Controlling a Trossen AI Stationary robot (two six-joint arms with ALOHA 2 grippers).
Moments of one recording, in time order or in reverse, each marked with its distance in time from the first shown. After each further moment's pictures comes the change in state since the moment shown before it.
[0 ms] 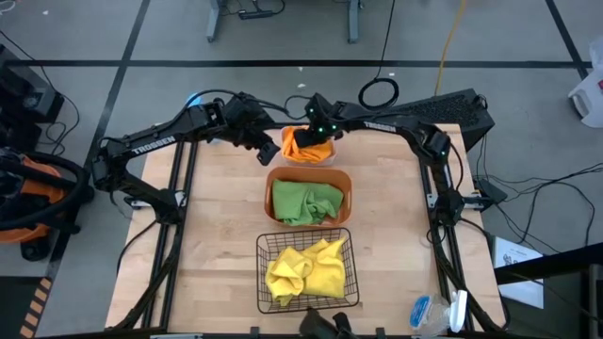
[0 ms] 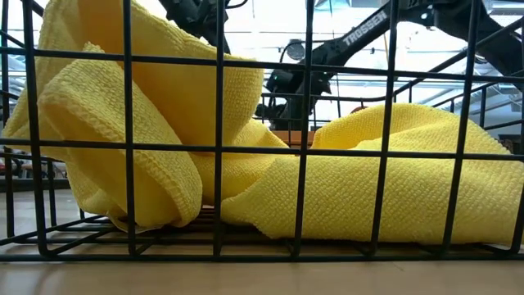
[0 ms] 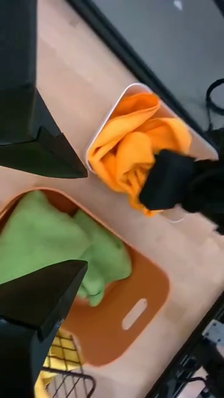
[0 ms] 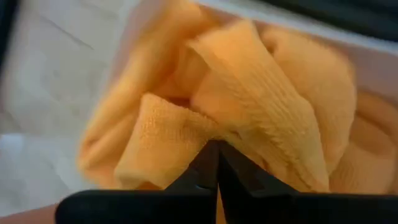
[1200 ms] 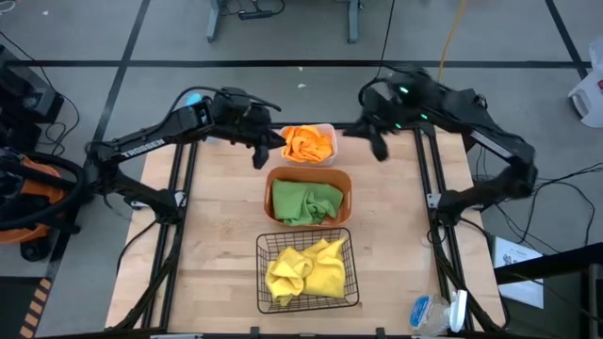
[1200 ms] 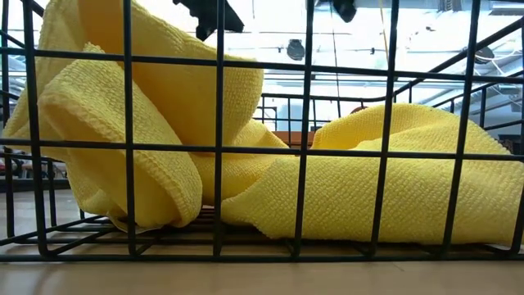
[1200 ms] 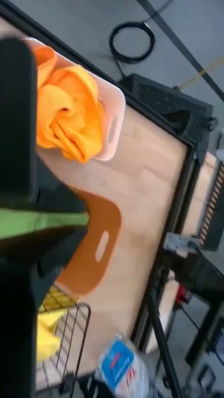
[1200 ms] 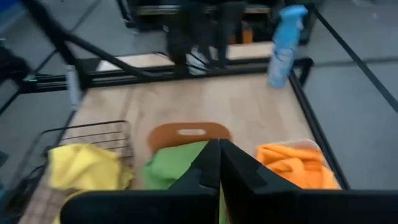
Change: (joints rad) left arm -0.021 -0.057 0.000 0.206 0.174 0.235; right arm 0.076 -0.760 -0.060 -0.221 -0.289 -0.805
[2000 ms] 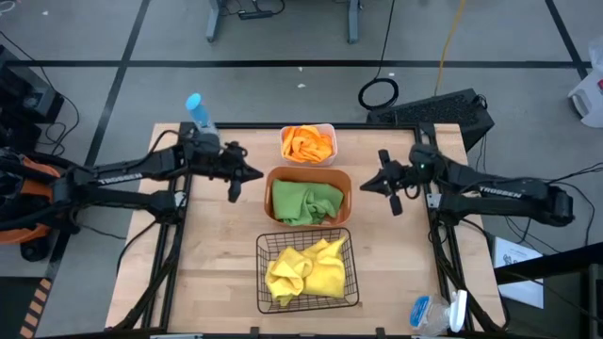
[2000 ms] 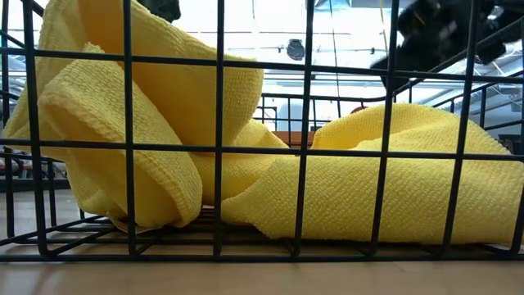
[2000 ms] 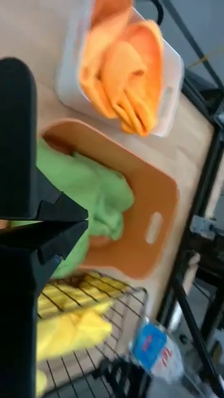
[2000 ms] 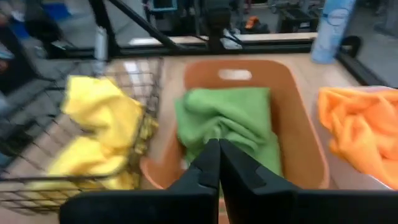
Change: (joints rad) left arm -0.088 -0.427 -0.684 0.357 -0.007 -0.085; right arm 0.129 -0.595 -1.153 0.760 0.021 0.083
